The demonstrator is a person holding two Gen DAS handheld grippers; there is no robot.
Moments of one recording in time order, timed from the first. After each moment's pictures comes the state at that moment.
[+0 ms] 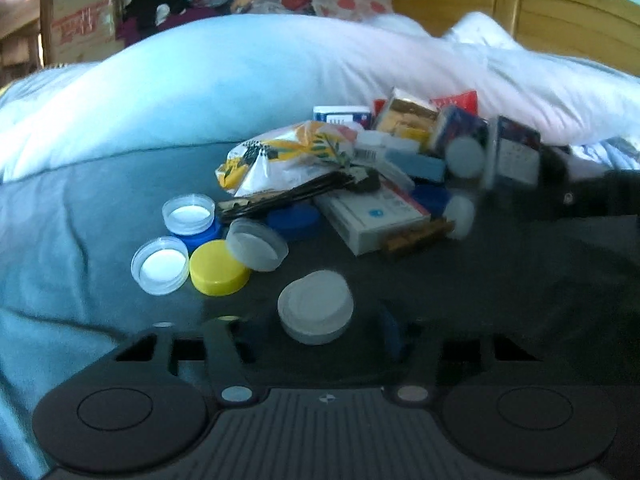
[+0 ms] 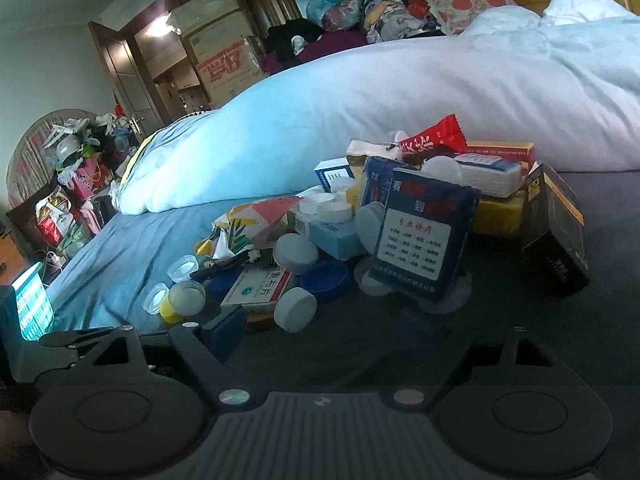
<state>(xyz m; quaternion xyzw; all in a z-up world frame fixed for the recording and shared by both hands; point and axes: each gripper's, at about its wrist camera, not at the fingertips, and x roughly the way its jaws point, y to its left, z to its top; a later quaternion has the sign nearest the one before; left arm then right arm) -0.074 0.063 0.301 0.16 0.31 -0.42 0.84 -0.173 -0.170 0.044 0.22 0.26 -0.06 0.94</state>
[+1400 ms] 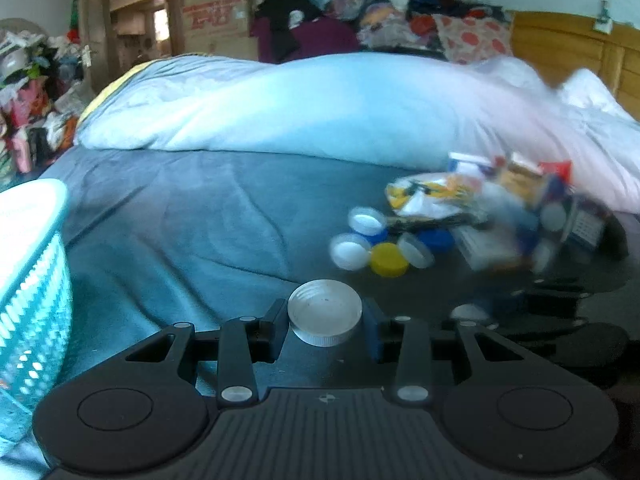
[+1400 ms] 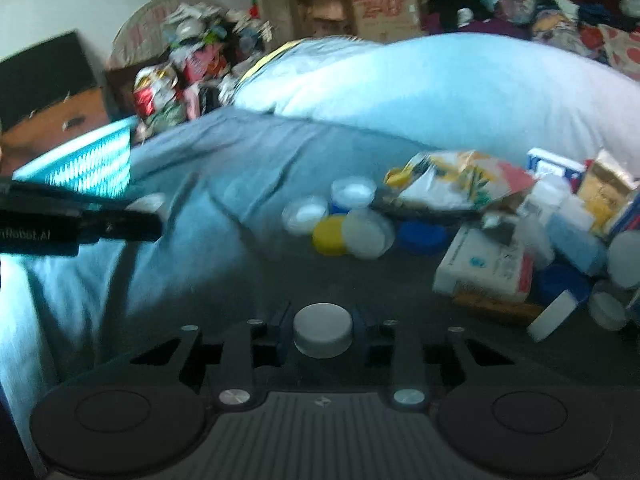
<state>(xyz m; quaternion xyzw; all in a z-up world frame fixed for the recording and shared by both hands) -0.092 0.168 0.374 0.11 0.31 -0.25 0.91 -0.100 -0.038 0.041 0.06 0.31 0.11 0.94</state>
